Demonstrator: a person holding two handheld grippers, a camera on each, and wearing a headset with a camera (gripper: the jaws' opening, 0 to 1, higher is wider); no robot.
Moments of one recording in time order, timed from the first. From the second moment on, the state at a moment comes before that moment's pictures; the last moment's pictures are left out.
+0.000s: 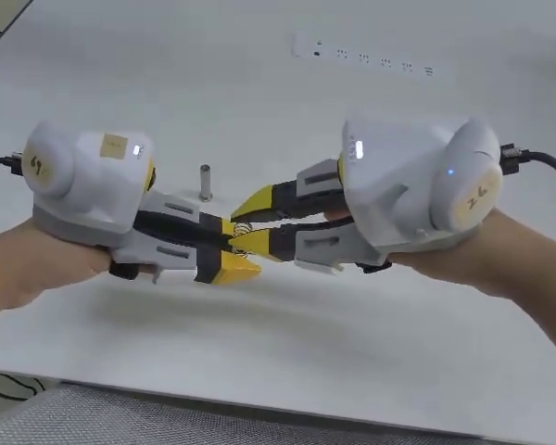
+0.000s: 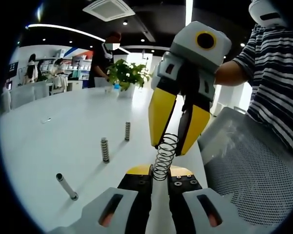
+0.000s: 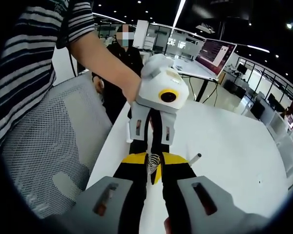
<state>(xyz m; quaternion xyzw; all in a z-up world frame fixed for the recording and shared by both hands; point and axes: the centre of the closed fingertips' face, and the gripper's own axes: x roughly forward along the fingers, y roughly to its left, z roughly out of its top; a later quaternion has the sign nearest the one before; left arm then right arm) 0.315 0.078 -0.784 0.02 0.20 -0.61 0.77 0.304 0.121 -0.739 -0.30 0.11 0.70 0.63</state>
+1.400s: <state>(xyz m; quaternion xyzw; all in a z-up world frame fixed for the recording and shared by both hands) 0.317 0.082 -0.778 0.00 0.20 -0.59 0.78 0.305 0.127 -0.736 -0.32 0.11 0.70 0.62</state>
